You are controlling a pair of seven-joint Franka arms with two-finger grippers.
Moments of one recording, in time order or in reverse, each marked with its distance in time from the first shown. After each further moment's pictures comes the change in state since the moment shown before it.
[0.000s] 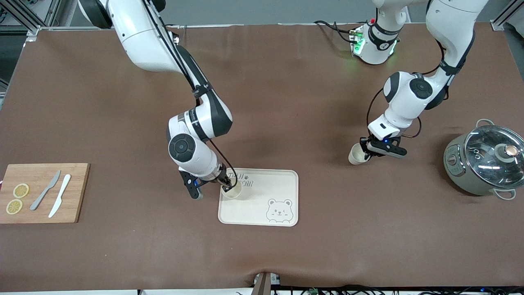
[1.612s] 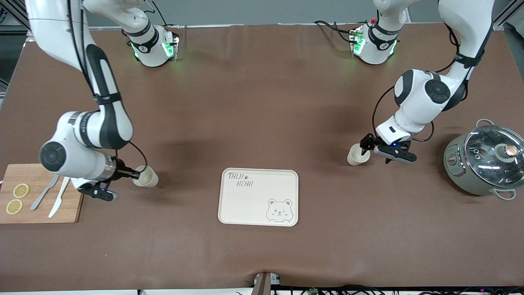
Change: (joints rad) left arm 0.102 -0.109 -0.104 0.152 0.000 -0.372 0.028; right arm -0.368 -0.285 -0.100 -0.408 -0.096 -0.079 -1.164
